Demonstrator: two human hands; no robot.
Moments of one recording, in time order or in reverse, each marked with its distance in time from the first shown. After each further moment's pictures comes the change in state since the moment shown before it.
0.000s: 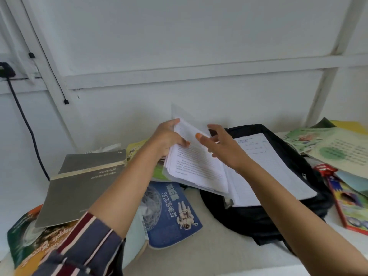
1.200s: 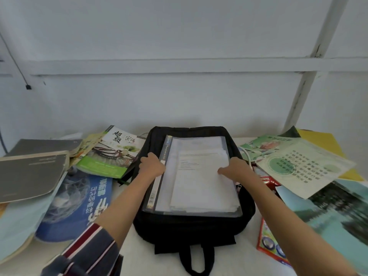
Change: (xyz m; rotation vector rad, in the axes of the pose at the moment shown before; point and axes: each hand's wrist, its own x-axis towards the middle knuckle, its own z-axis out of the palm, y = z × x) left_hand 0.045 -0.063 0.183 0.727 0.281 -0.401; right_hand 0.031 0.184 -0.174 -0.496 -0.128 0.333
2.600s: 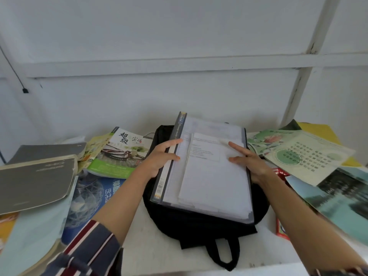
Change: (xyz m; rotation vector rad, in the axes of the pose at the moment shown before) left_hand -0.002 -0.028 -0.038 -0.719 -0.355 0.518; right_hand -0.011 0.008 0.013 1.210 -0.085 -0.112
